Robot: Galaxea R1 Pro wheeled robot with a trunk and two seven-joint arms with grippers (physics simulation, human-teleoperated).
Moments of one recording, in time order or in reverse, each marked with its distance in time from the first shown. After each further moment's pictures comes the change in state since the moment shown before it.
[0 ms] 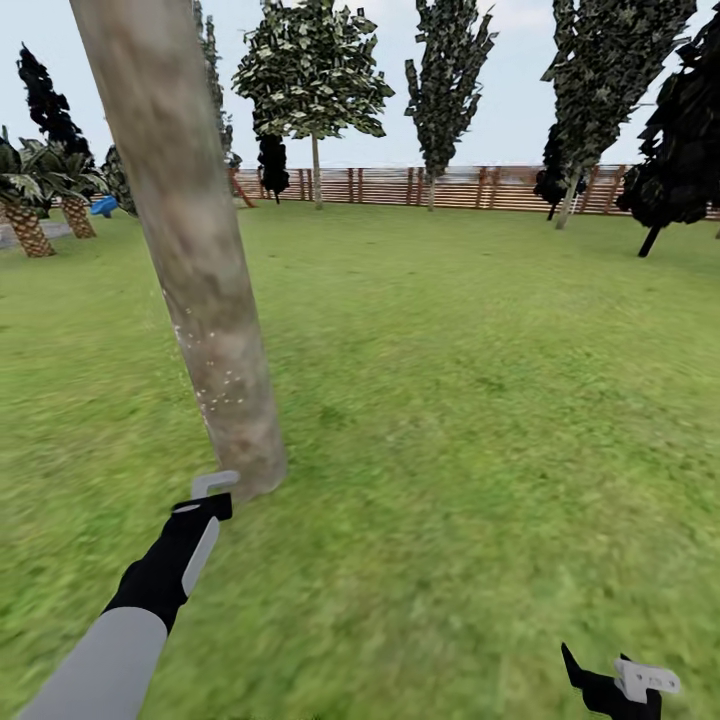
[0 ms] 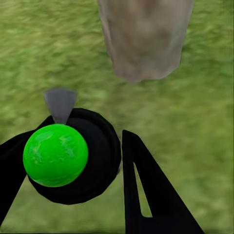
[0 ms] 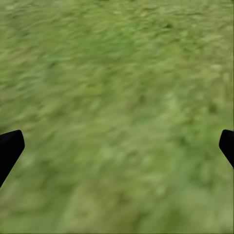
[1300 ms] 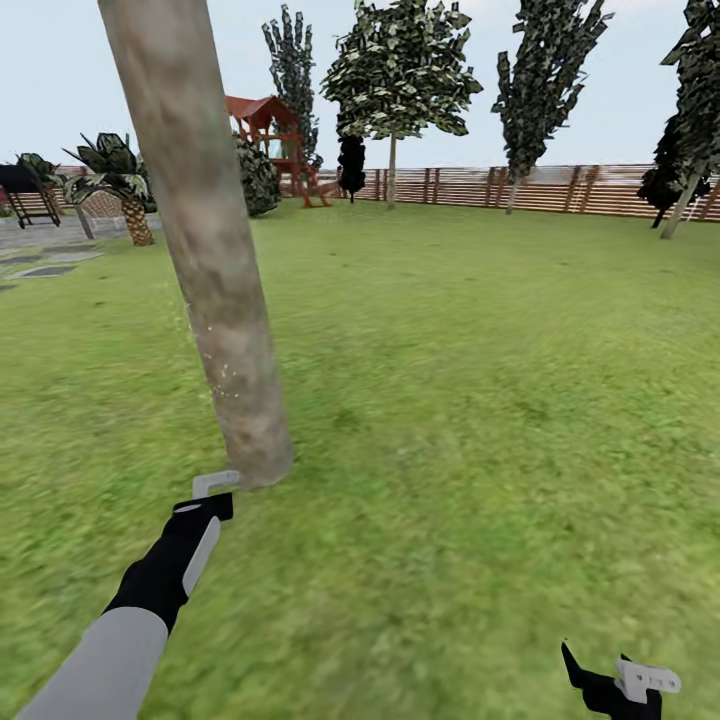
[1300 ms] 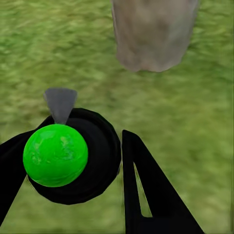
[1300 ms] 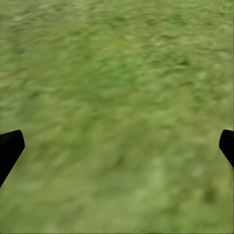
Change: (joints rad) left arm 0.000 -0.002 -0.003 -0.002 0.003 0.001 0.000; right arm 0.000 0.000 -0.001 0.000 -0.001 0.000 0.000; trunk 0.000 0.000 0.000
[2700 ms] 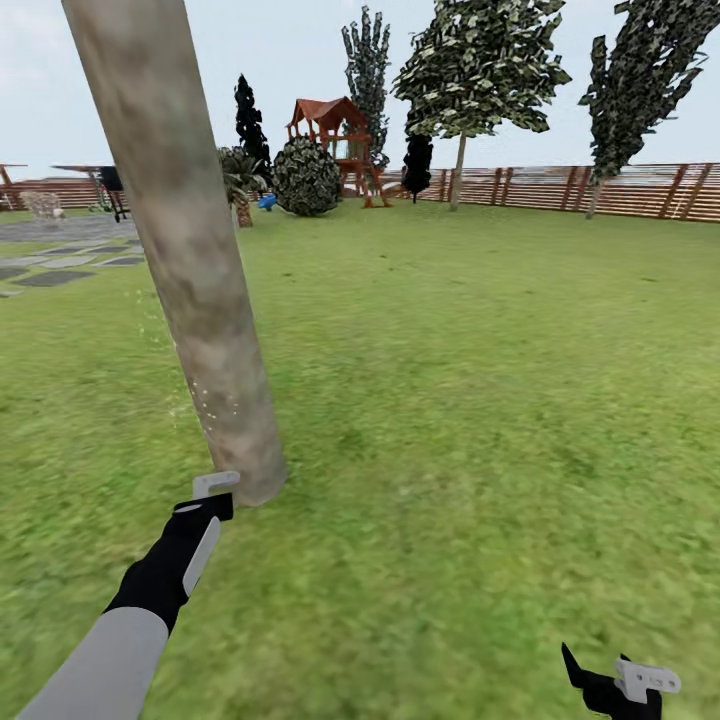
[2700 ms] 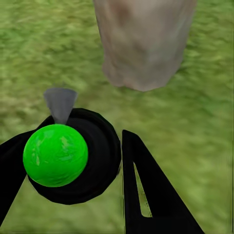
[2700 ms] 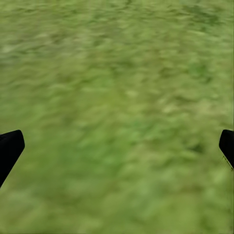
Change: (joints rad) left arm 0.000 -0.001 0.002 0.002 -0.001 0.001 0.000; right arm 0.000 0.000 0.000 0.000 0.000 0.000 0.000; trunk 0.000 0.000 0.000
